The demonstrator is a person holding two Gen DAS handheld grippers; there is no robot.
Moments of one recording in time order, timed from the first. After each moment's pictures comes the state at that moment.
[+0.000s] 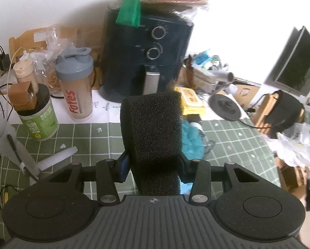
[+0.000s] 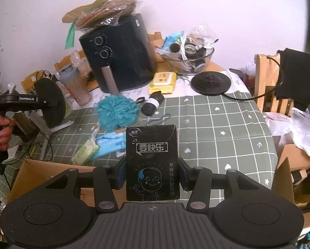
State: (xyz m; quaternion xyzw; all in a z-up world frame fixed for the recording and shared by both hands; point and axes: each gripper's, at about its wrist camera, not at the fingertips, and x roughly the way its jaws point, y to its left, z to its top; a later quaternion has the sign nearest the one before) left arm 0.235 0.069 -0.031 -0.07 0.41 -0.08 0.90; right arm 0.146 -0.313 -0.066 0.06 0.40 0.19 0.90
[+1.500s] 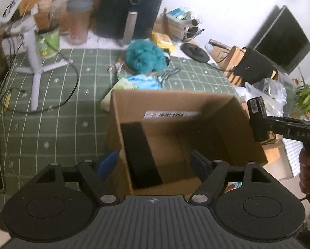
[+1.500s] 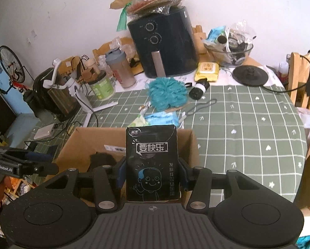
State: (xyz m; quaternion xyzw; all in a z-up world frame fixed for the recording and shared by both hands) left arm 0.039 0.045 -0.045 -0.11 0.49 -0.10 0.86; right arm 0.072 -0.265 -0.063 0.06 0.41 0.27 0.87
